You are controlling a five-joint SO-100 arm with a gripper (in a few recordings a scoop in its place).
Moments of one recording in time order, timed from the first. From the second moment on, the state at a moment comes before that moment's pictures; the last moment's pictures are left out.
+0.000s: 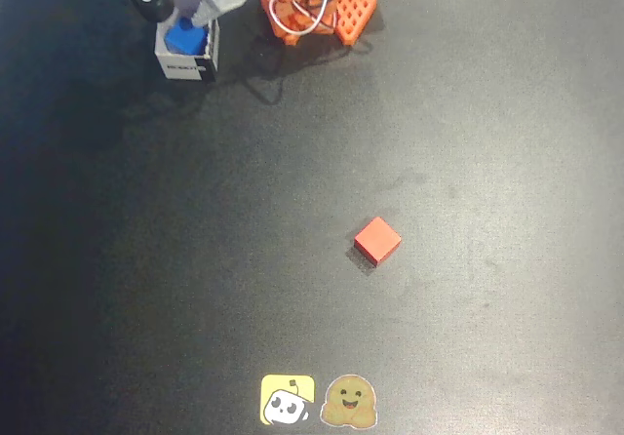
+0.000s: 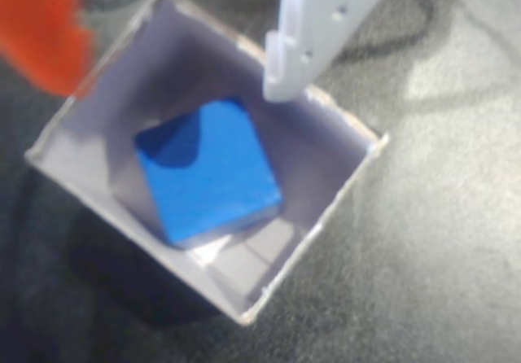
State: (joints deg) arm 72.4 170.5 147.7 87.9 73.8
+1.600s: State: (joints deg) arm 3.6 183.2 146.4 83.2 83.4
